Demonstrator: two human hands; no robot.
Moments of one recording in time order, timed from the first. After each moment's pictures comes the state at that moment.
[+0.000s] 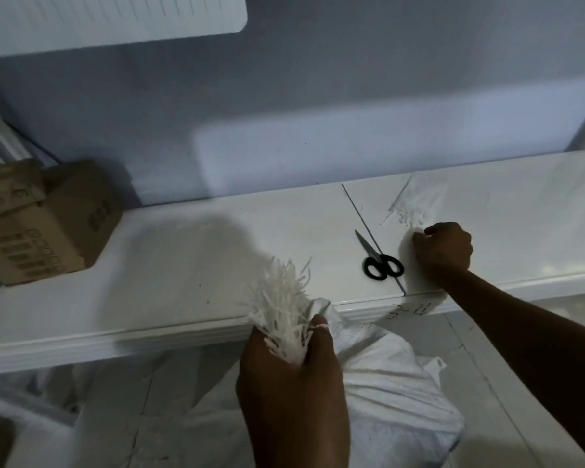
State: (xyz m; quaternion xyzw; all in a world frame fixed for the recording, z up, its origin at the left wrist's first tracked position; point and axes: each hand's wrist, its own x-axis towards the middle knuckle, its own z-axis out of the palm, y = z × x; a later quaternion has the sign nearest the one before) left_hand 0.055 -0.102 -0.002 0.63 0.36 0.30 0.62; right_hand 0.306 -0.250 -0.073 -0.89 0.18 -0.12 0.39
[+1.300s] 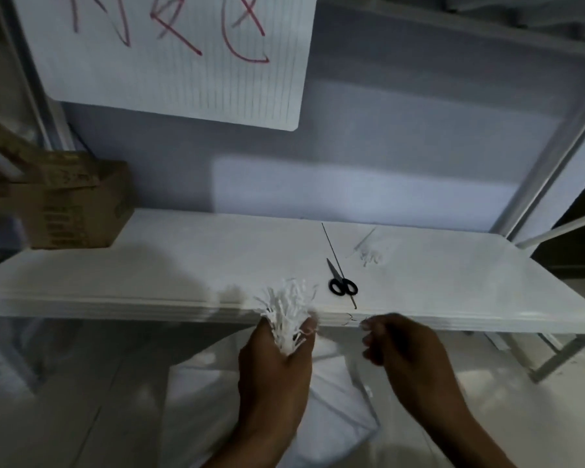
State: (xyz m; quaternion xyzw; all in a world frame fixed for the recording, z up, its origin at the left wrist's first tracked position) left_hand -0.021 -0.106 0.019 0.68 0.24 0.21 0.66; right_hand 0.034 -0.255 0.031 -0.88 -0.09 -0.06 0.46
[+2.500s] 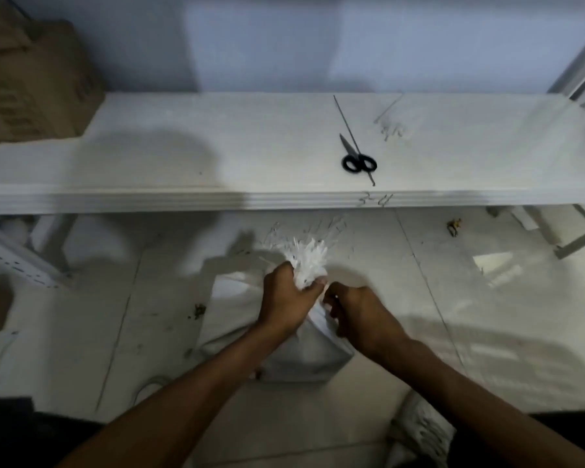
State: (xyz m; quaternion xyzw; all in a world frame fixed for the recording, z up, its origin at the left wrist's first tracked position) left_hand 0.010 -0.101 -0.156 0.82 0.18 0.08 0.54; right_hand 0.028 -0.243 -0.135 -0.94 -0.24 0.15 0.21
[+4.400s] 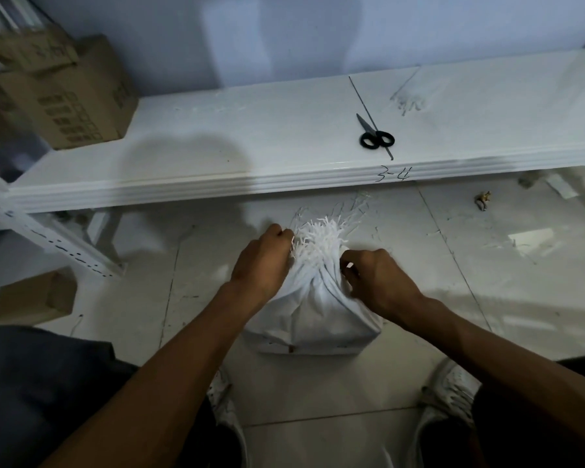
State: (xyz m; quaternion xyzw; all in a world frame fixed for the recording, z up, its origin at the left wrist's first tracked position) left_hand -0.024 -0.040 -0.099 0.99 0.02 0.00 0.10; right_hand 0.014 -0.234 -0.126 -0.94 -0.25 0.08 0.24
